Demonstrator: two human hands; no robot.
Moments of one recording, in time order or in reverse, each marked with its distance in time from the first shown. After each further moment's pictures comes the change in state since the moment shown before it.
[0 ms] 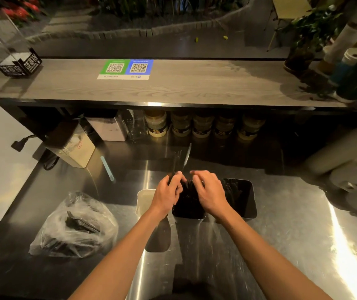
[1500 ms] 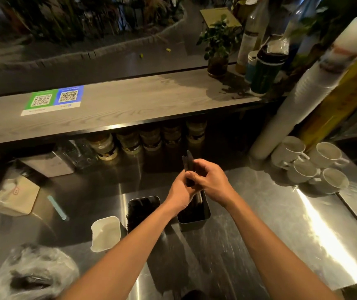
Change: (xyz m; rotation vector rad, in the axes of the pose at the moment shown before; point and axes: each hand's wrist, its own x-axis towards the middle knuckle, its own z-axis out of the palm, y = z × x) left_hand 0.018 0.044 0.170 -0.062 -0.361 -0.049; right_hand -0.022 0.049 -0.143 0.352 0.137 0.020
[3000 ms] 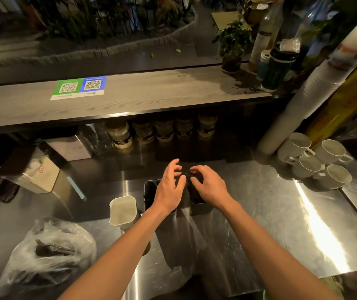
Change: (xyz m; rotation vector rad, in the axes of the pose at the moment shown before) left_hand -0.054 -0.040 -0.075 0.622 0.217 0.344; right_hand -0.040 0.009 0.064 -0.506 0.025 0.073
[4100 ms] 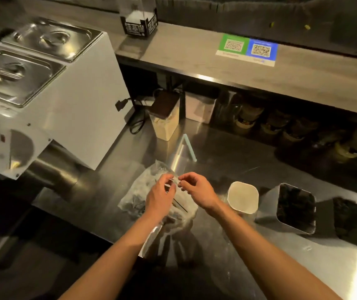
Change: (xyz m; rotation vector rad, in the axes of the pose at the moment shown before) left_hand -0.163 -0.230 -0.287 0.085 0.383 -0.570; right_hand -0.020 -0.277 0.304 0.451 -0.654 -0.045
